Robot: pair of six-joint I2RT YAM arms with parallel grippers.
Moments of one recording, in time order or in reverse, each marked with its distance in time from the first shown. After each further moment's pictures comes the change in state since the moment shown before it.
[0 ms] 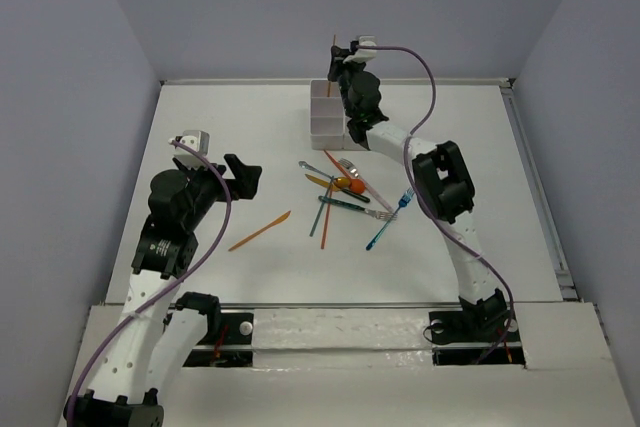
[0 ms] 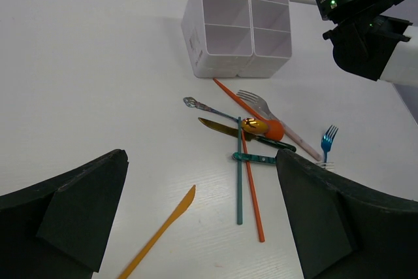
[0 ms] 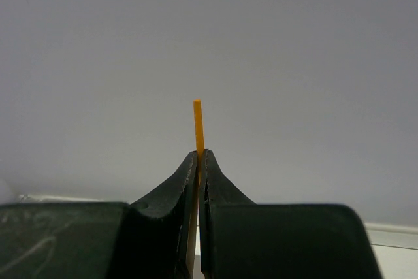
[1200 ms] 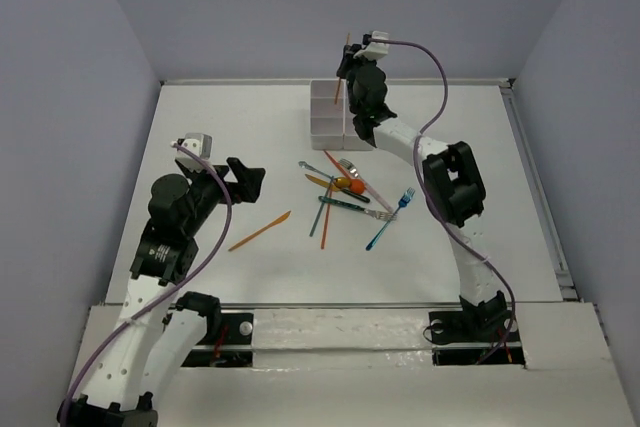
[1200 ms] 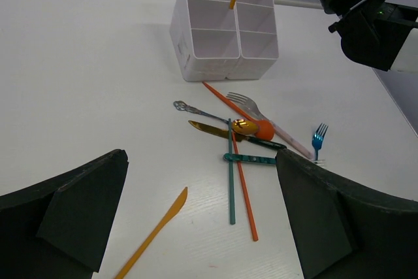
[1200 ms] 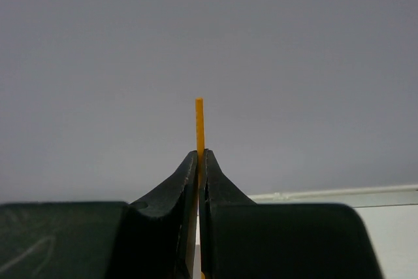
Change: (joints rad) left arm -0.066 -0.032 0.000 -0.002 -0.027 0.000; right arm -0.006 -0.129 -0.090 -0.122 0.162 0.074
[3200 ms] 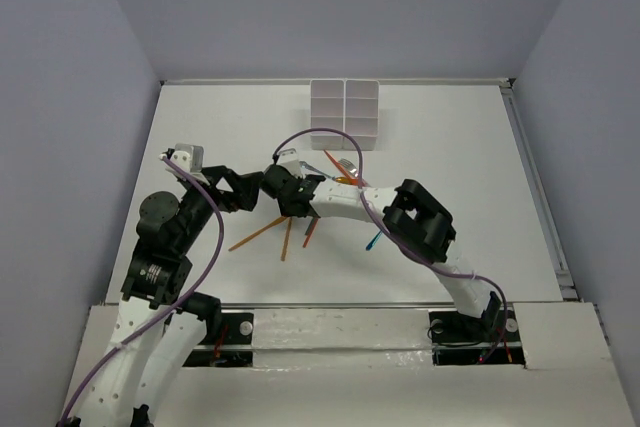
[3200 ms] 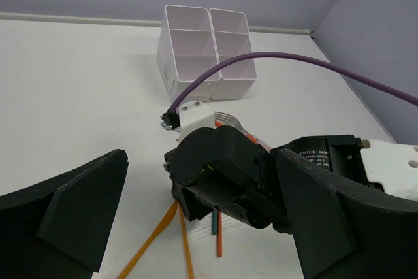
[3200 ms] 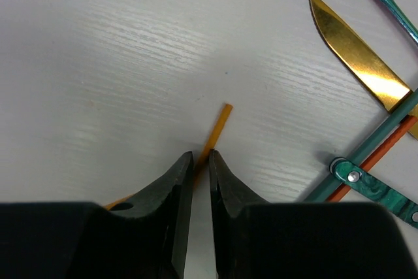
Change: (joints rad) left arm -0.039 -0.112 0.000 -0.007 -0.025 -0.001; right arm 0.516 -0.013 -0.106 -1.192 0.029 0.443
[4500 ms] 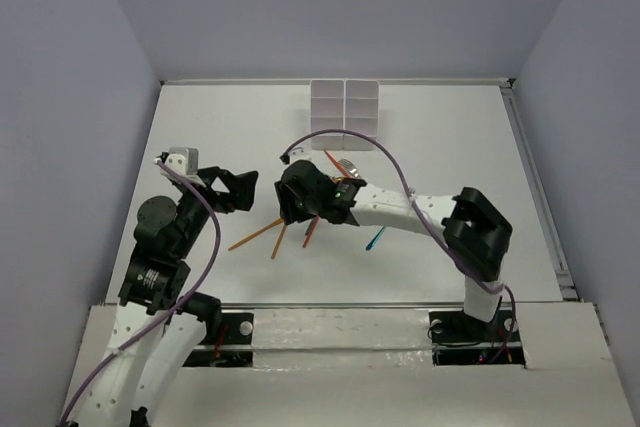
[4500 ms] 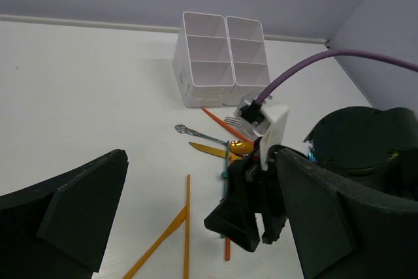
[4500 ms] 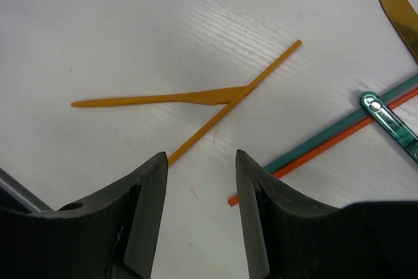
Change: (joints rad) left arm -0.027 -0.019 0.004 -0.028 -0.084 0.011; right arm 0.000 -0.424 -0.380 0.204 -0.308 -0.067
